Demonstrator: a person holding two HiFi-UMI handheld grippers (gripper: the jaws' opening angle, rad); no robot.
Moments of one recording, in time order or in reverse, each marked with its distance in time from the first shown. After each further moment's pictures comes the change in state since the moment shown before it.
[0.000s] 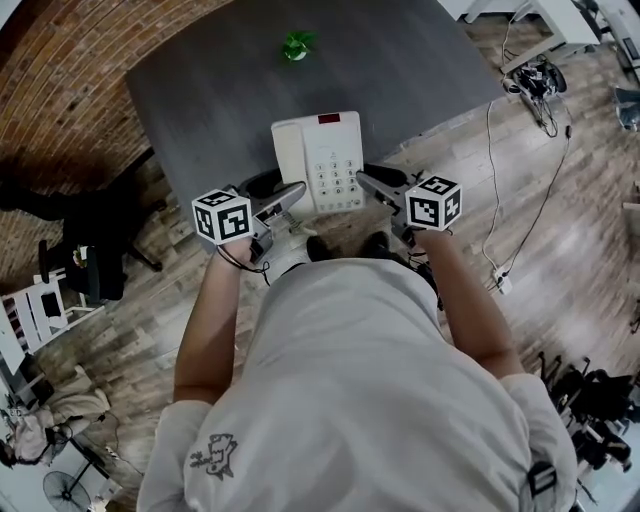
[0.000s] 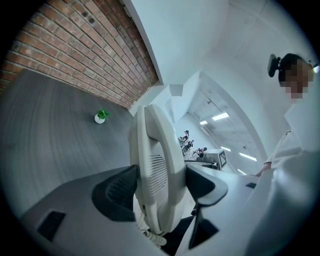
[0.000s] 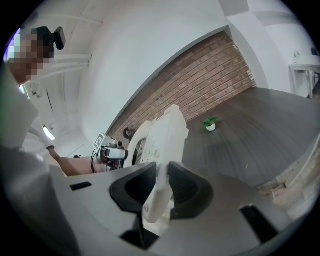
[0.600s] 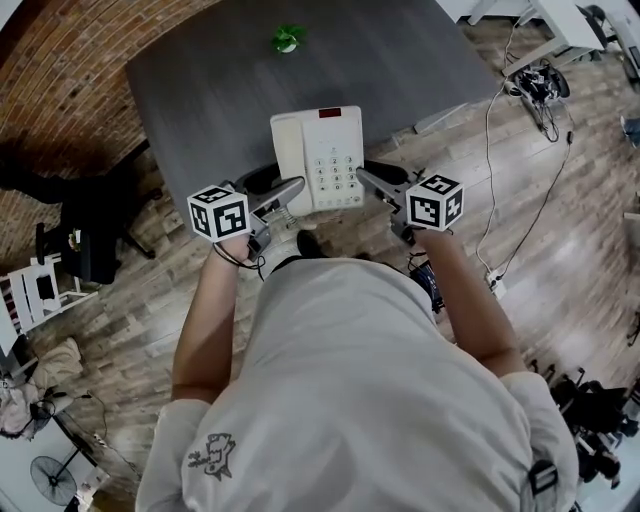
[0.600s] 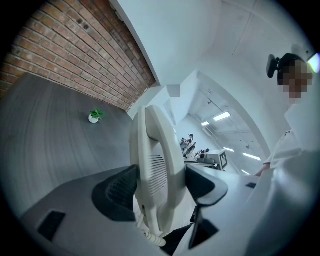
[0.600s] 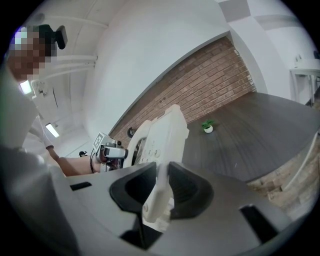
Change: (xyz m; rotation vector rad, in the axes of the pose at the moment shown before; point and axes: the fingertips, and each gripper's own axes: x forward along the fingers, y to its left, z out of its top) left arm 0.016 -0.052 -0.018 0.009 -0.032 0.023; right arm -0.055 0.008 -0.007 -0.031 -0.003 0.013
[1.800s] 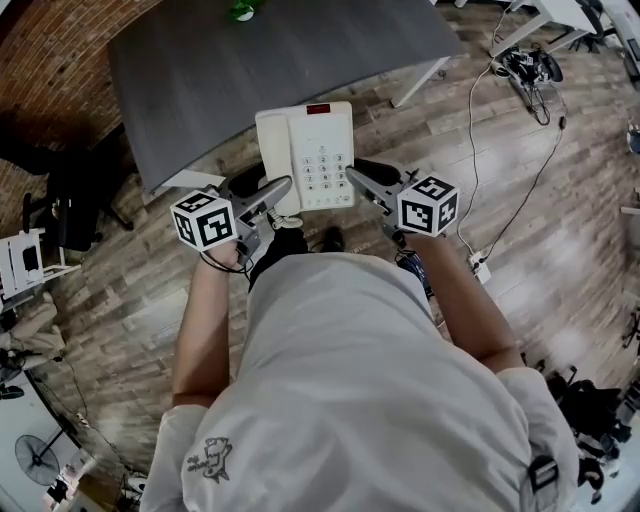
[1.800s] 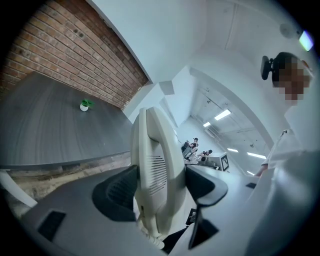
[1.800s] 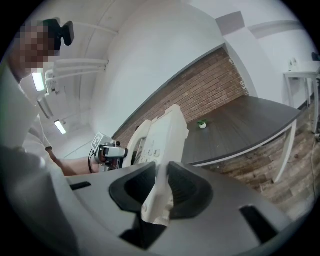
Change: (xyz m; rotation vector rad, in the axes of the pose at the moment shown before) left arm 0.049 -0.141 -0.120 0.020 -0.063 0.057; right arm -0.166 0.013 -0.092 -0.033 -0.030 0.039
